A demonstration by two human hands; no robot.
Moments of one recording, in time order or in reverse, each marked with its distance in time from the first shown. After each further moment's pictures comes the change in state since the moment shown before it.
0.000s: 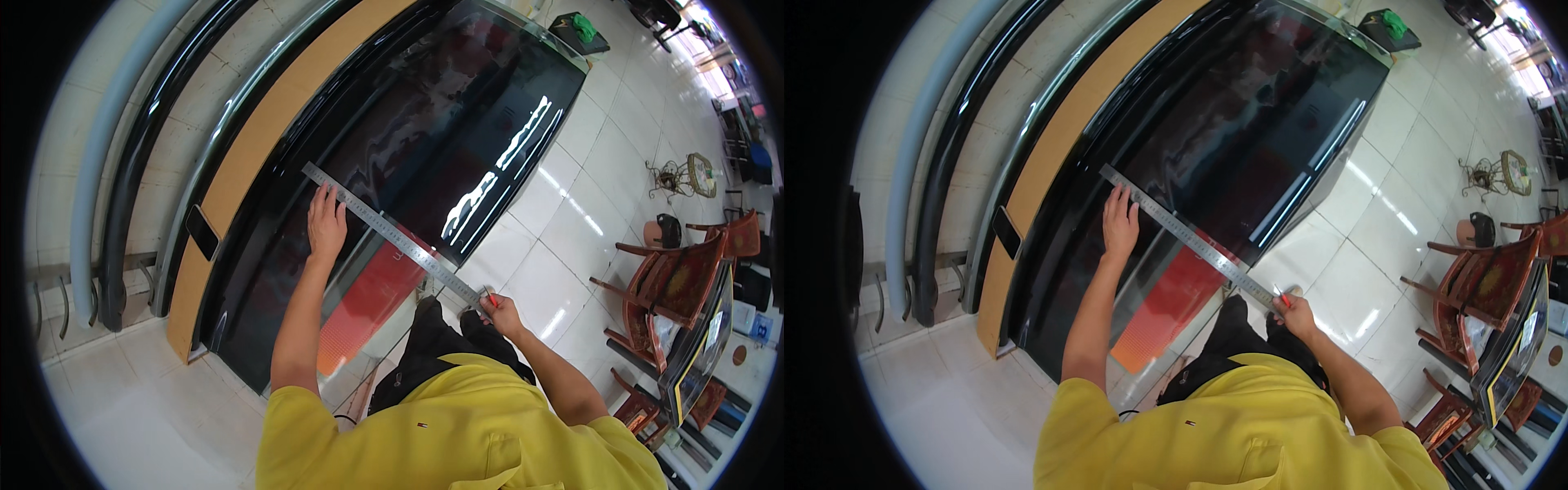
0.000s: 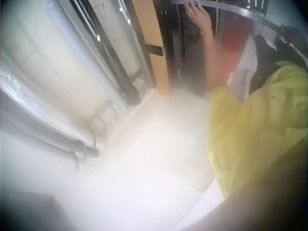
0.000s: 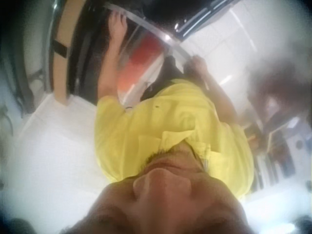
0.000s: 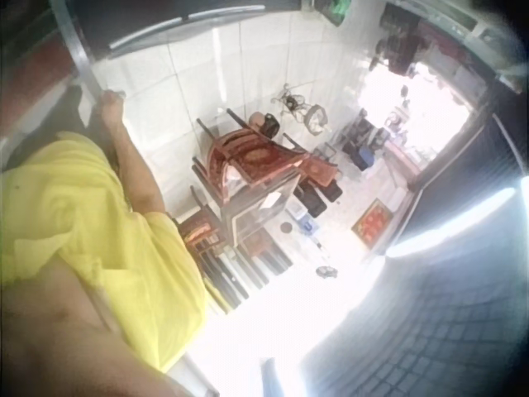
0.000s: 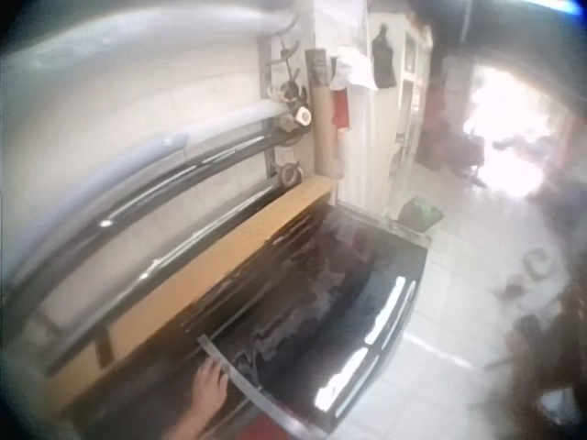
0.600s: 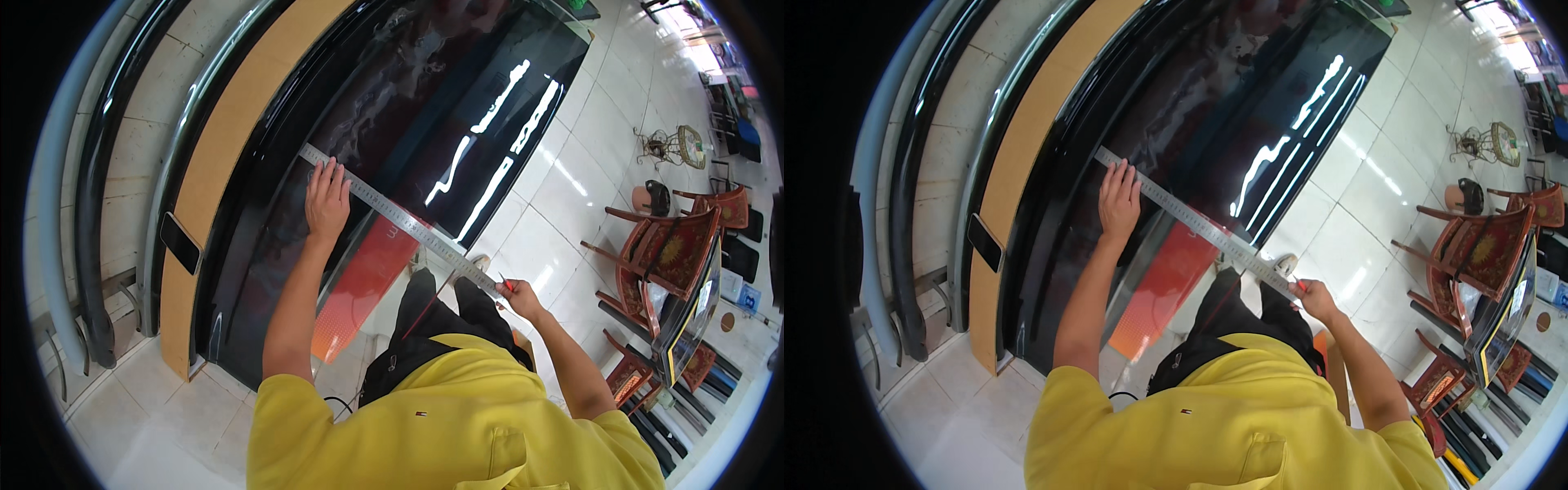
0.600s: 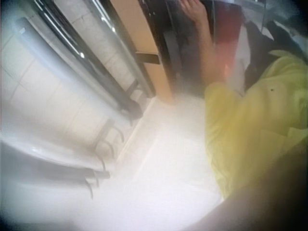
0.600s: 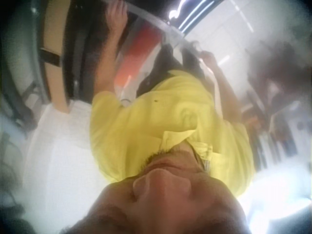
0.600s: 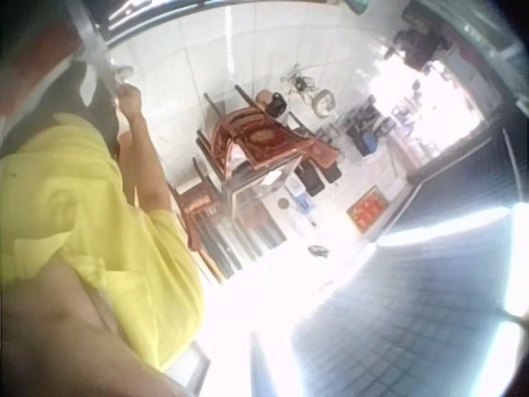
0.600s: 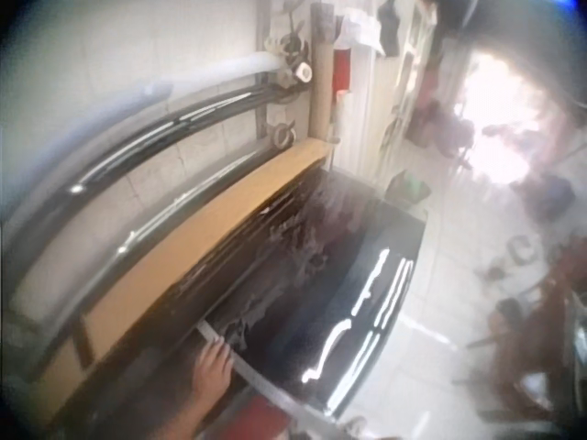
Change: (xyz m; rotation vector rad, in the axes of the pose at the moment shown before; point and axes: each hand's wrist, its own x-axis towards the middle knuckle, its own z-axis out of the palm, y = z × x) left_hand 0.016 -0.031 0.047 -0.001 0.096 0.242; right_hand -0.012 -0.019 -0.014 -0.281 -0.005 0.103
